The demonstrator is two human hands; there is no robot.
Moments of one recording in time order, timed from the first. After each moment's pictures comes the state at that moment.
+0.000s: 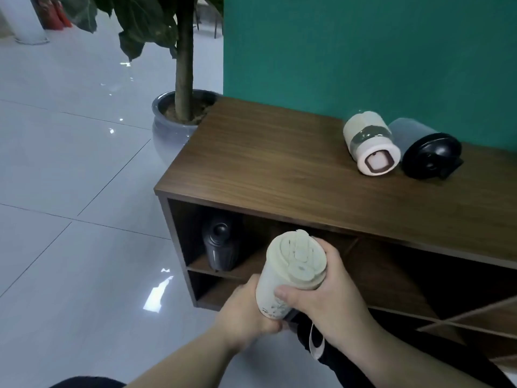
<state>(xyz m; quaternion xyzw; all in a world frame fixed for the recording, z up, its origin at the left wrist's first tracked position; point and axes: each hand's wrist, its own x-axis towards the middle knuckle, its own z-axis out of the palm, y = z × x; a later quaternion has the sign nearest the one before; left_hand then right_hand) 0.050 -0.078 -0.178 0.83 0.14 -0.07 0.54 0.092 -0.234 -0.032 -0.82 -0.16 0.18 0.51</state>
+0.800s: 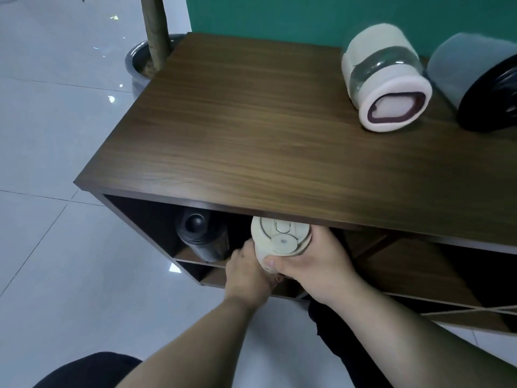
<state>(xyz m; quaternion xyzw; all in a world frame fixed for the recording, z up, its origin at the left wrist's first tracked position) 0.138 -0.079 -0.255 0.94 0.23 -0.05 0.24 0.180 -0.203 -0.113 -0.81 -0.11 0.20 0.53</state>
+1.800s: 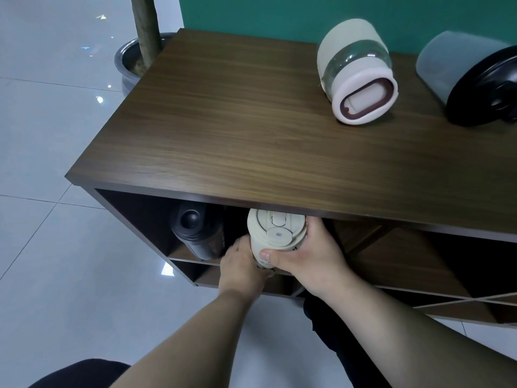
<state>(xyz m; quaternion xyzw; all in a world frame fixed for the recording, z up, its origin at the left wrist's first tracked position) 0.135 -0.074 -0.253 0.88 0.27 -0.01 0.39 0.182 -0.199 -0.133 -0.78 -0.12 0.19 0.59</state>
